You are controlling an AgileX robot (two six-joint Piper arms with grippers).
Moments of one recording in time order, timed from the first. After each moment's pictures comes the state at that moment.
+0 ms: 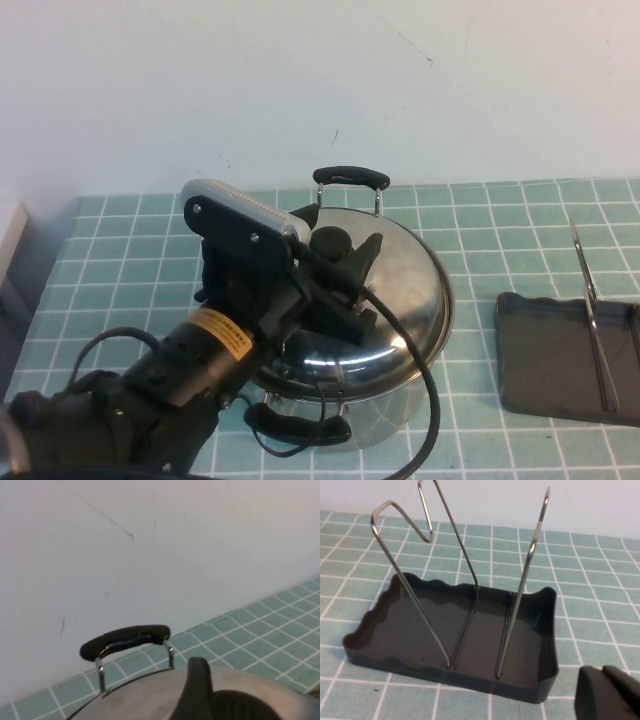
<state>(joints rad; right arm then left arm) 0.04 -0.01 0.03 -0.08 0.40 0.00 -0.68 1.47 -0.63 -0.10 -0.73 -0.01</state>
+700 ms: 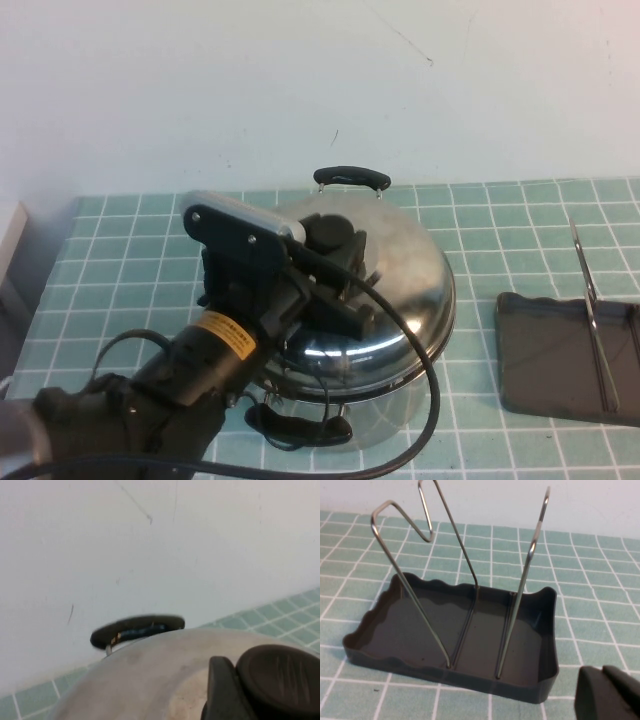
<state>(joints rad) 0.04 -0.01 0.03 -0.08 0.40 0.00 -0.68 1.55 -0.64 -0.16 -0.80 -0.04</state>
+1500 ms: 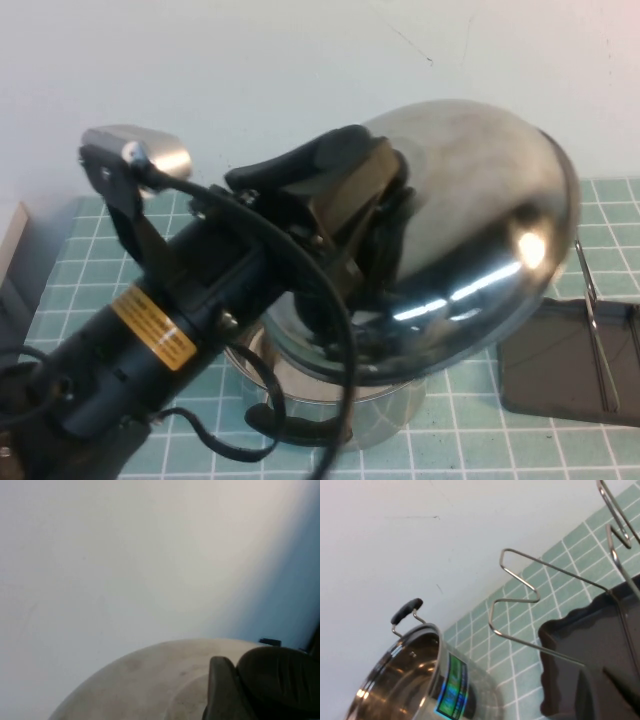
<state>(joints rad) 0.04 -0.01 0.03 0.59 0.32 0.18 -0.68 1.21 -0.64 0.16 -0.81 -0.67</state>
